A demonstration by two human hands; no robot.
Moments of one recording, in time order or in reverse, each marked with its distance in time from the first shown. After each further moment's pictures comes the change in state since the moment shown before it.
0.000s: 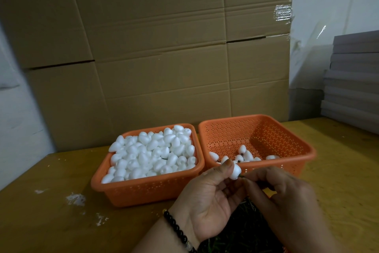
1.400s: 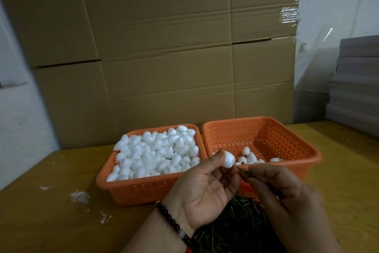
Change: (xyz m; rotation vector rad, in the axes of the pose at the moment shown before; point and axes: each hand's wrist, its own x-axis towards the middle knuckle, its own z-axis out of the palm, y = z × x) left_hand 0.003 0.023 -0.008 -0.139 -0.056 -0.033; right_hand -0.002 -0.012 0.001 0.226 0.056 0.051
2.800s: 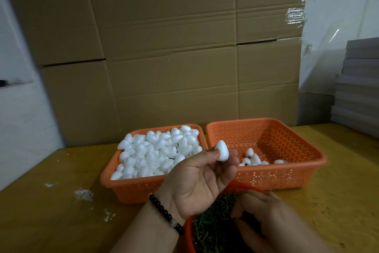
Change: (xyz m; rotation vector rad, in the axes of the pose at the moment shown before) left_hand -0.006 0.022 -0.003 0.048 -0.112 0.042; right_hand -0.002 -0.007 0.003 -0.372 -0.577 -0.181
